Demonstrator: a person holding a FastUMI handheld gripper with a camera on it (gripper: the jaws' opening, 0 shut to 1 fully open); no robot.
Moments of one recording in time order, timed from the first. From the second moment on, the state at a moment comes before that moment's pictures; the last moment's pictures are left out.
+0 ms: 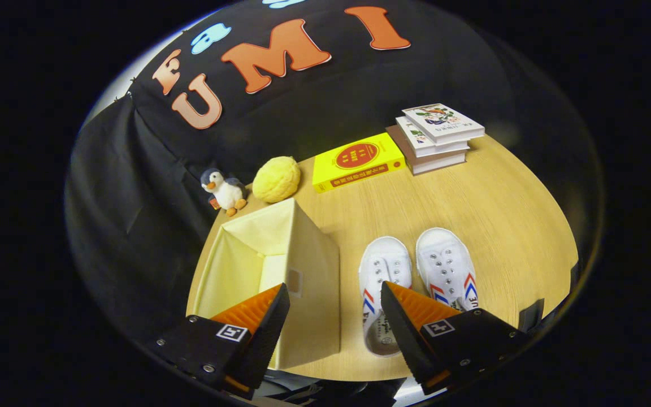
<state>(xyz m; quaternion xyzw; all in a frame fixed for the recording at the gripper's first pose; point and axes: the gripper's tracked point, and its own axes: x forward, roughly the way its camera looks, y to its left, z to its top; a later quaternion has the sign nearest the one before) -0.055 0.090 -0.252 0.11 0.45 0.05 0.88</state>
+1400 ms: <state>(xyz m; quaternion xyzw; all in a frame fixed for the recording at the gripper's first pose) -0.073 0.038 -0.386 0.09 0.58 0.03 0.81</state>
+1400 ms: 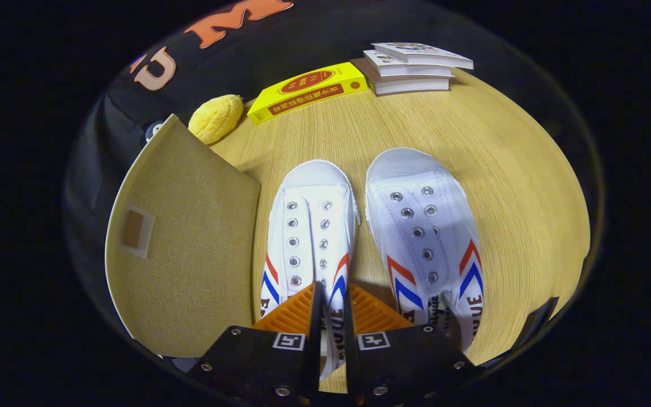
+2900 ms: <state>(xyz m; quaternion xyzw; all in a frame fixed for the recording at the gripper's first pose) -0.020 0.143 -0.174 0.18 0.39 0.08 0.90</state>
